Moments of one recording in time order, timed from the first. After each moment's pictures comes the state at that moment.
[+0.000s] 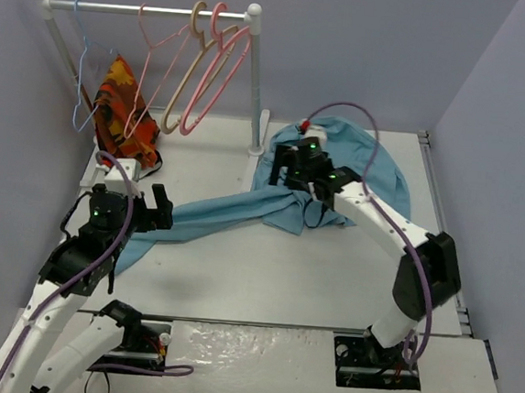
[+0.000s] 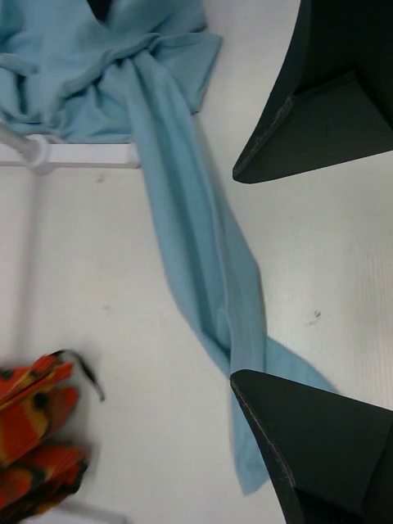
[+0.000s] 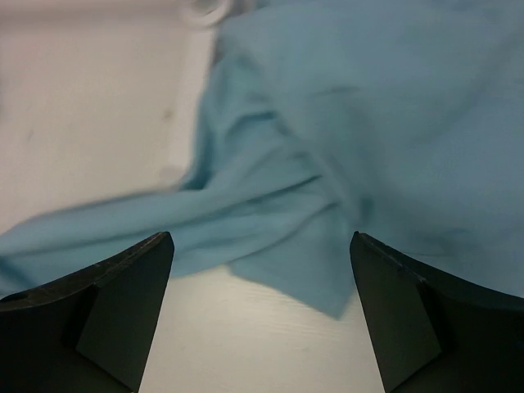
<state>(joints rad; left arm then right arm) -0.37 0.63 0.91 -0.67 -0.28 -0.28 0.66 1.71 1.36 -0.36 0.14 0.50</state>
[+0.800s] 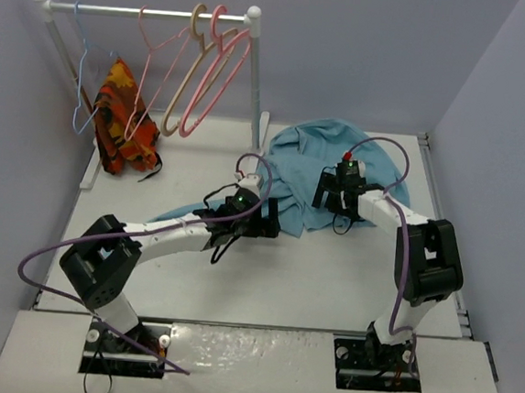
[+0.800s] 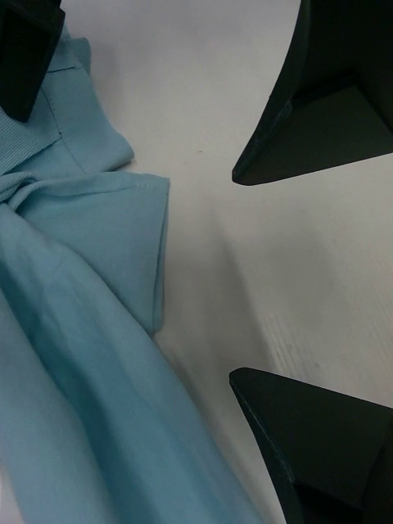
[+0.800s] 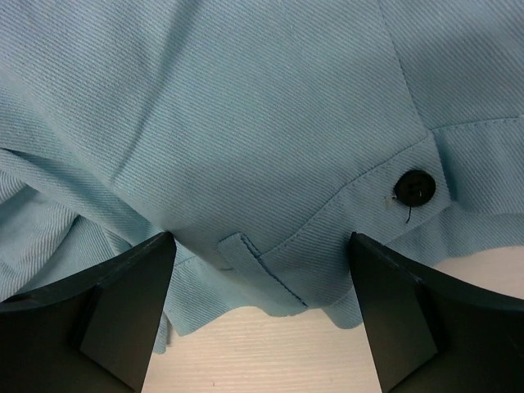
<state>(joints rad) -0.78 1.57 0.94 -0.05 -0.11 -0.66 0.27 1.72 1.06 -0.29 0.11 0.44</state>
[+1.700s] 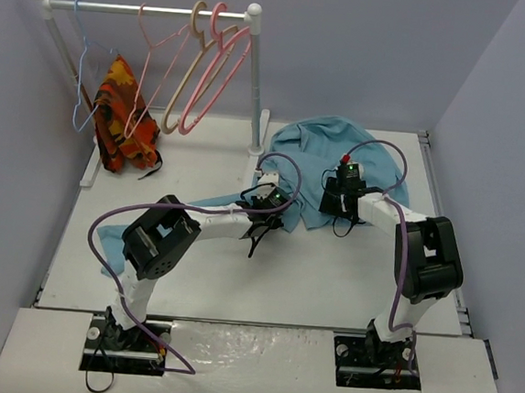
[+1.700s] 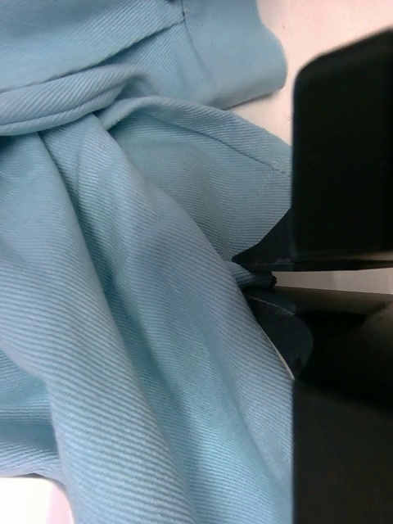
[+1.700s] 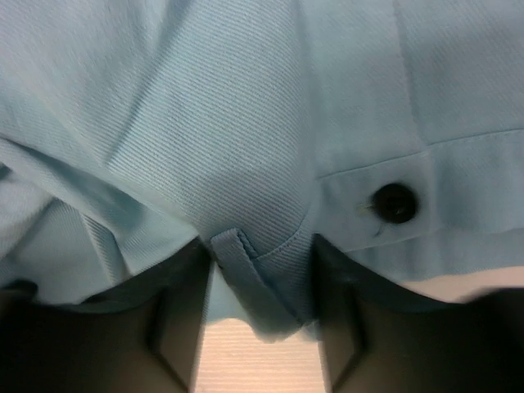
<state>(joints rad) -0.85 2.00 1.27 -0.10 -0.41 -0.76 0.27 1.73 1.00 -0.22 0.07 0.41</state>
